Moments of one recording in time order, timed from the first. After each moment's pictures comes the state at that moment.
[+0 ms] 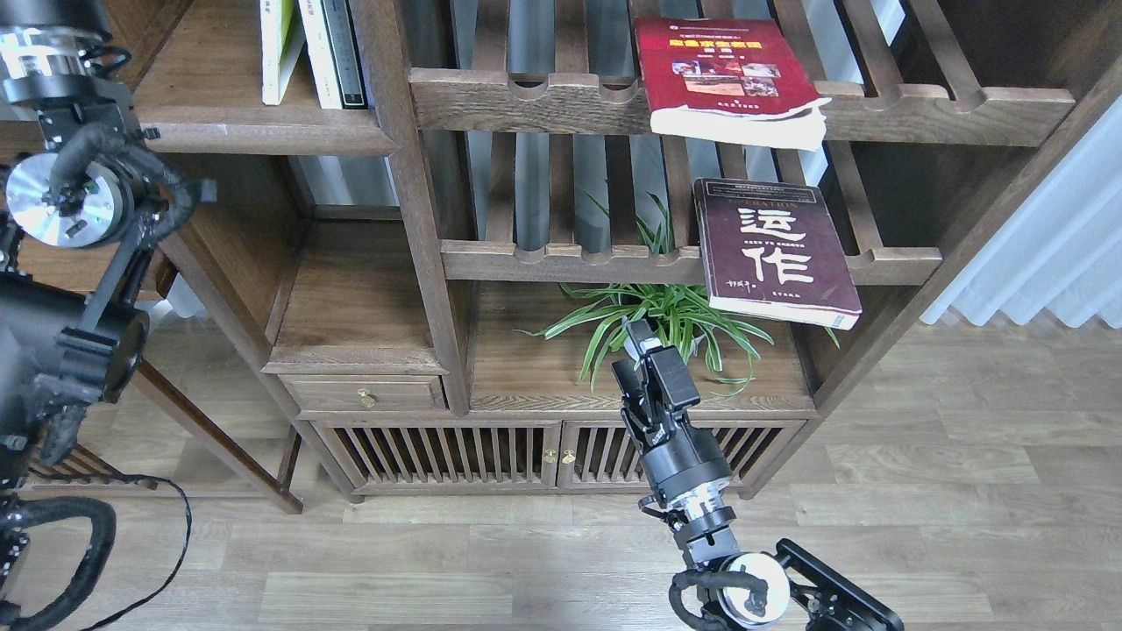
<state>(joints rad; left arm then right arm) -0.65 0.20 -1.28 -1.37 -0.17 -0.39 -0.49 0.07 0.02 0.83 1.12 0.29 0.58 0.31</state>
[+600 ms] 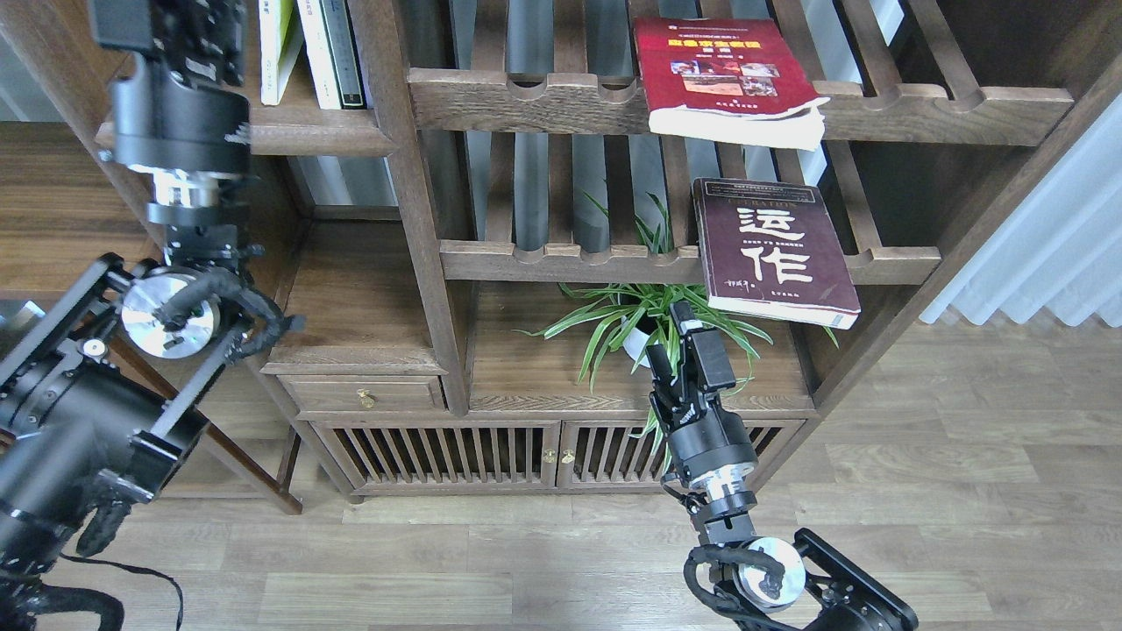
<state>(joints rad) -0.57 0.20 -1.05 -1.38 -0.12 -0.49 -0.49 0.07 0.01 0.91 1.09 0.32 0.58 0.31</state>
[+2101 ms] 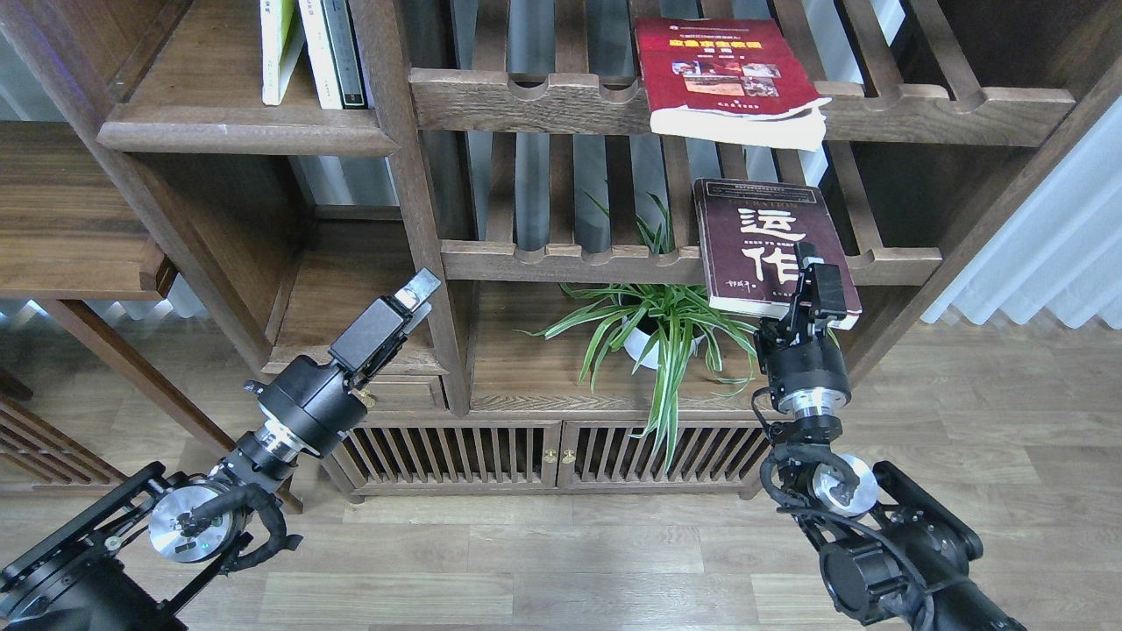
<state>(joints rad) -0.22 0.29 -0.88 -1.36 -0.12 -0.49 -0.01 0.28 -0.10 1.02 0.89 0.60 0.55 0.30</state>
